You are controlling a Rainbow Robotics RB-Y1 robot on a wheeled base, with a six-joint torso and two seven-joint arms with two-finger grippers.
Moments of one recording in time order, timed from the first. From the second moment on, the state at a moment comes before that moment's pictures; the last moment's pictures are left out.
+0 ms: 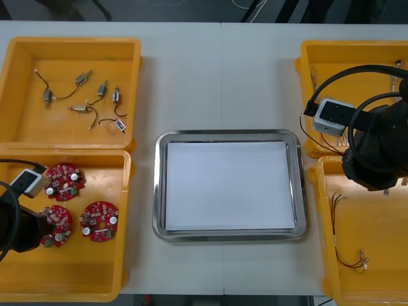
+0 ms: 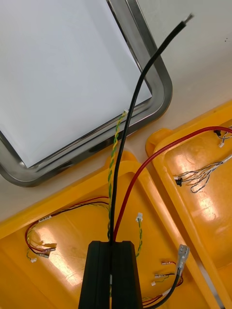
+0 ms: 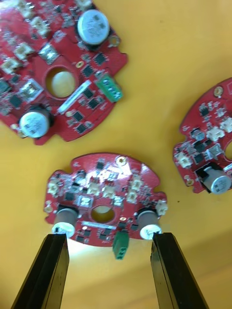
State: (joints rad) right arm -0.57 -1.10 0.26 -2.43 -1.07 1.81 1.58; left arm 0.33 1.26 -0.08 -2.24 0.87 0.99 -1.32
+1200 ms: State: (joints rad) right arm -0.57 -1.10 0.26 -2.43 -1.08 1.81 1.58; left arm 0.46 1.27 -0.13 -2.18 0.81 0.76 -1.66
